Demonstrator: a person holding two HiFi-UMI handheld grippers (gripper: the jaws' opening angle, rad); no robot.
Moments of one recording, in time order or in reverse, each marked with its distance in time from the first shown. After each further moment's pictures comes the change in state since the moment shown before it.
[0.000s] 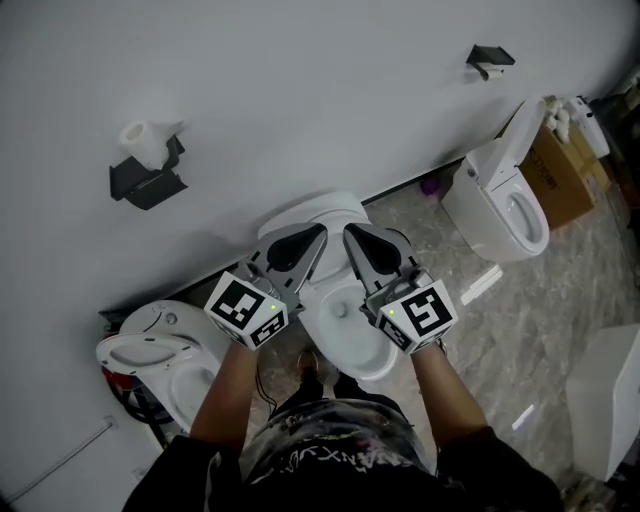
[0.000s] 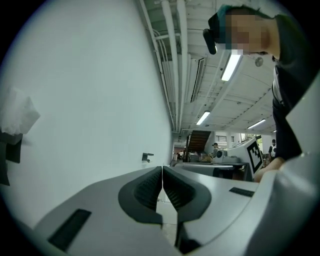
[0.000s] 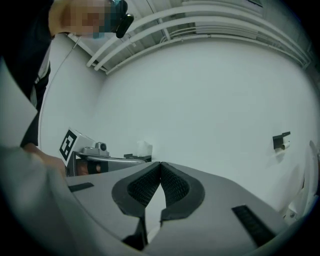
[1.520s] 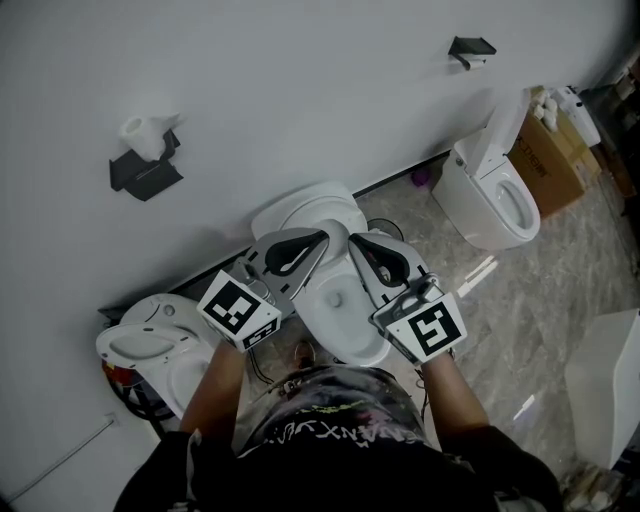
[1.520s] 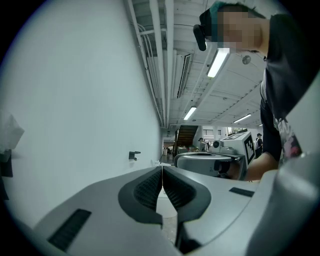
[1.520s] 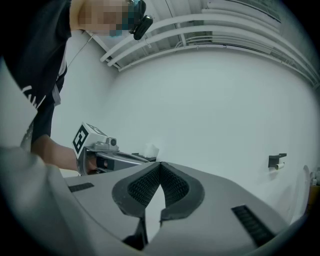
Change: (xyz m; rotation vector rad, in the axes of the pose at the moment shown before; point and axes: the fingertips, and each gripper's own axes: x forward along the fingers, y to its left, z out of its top) left arm -0.018 -0.069 0.019 0.086 0.053 -0.129; right arm -0.065 0.036 0.044 -0.144 -0.053 -0.007
